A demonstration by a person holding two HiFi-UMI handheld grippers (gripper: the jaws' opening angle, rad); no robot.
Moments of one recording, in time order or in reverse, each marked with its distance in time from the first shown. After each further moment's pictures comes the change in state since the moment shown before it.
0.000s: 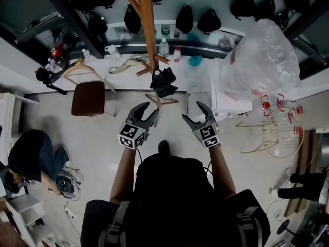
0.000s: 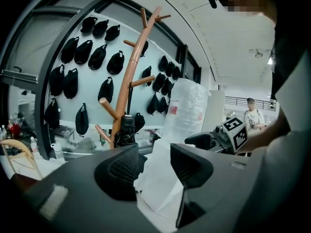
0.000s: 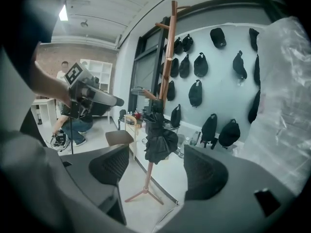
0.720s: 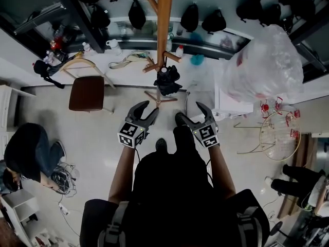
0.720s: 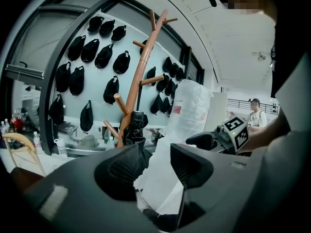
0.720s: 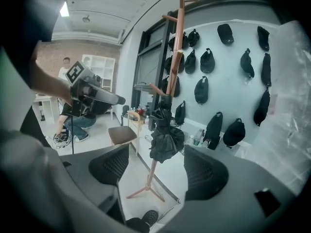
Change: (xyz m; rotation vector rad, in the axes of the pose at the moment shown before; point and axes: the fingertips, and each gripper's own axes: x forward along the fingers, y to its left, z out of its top) left arm -0.011 0.017 -0.017 -0.031 -0.006 0.016; right arm 0.014 0.017 -0.004 -0.028 0.047 0.027
